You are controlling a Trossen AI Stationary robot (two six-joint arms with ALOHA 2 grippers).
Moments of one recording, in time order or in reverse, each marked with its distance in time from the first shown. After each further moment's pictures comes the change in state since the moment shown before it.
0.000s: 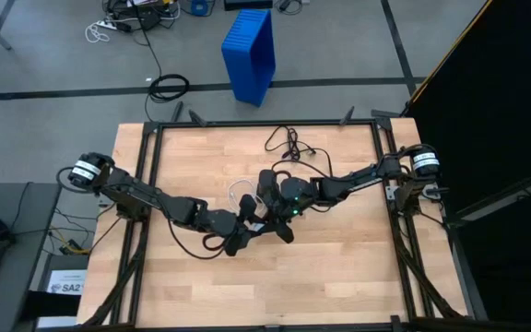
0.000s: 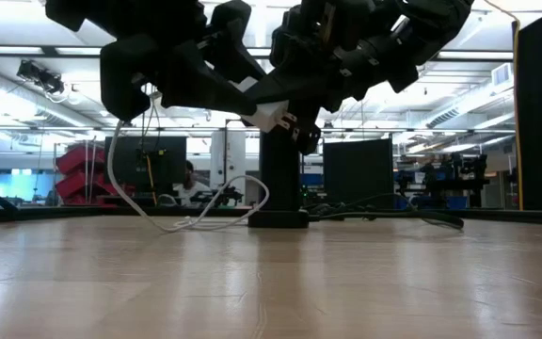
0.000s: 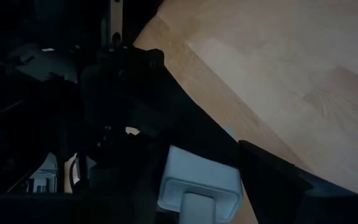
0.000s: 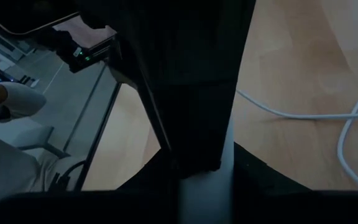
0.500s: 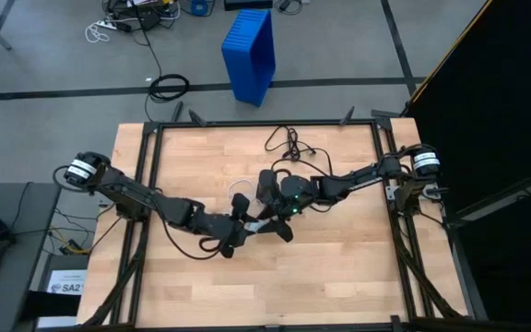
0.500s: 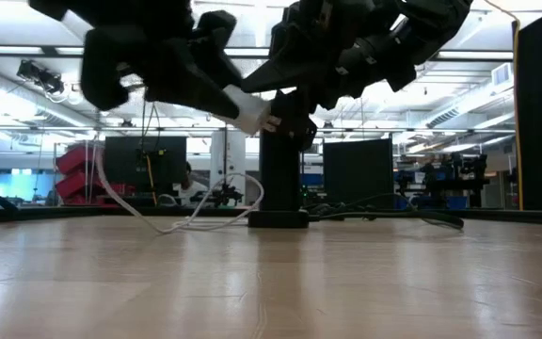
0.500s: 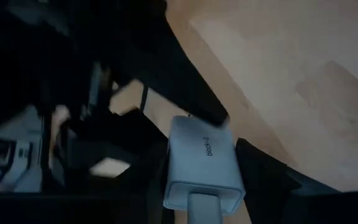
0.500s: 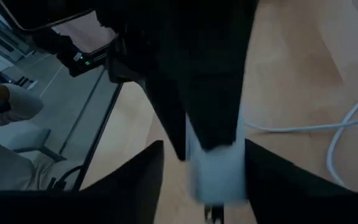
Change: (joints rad) left arm -0.047 -0.051 -0.001 -0.152 -0.113 -0.205; right arm -0.013 -0.002 0.003 0.012 0.009 -0.024
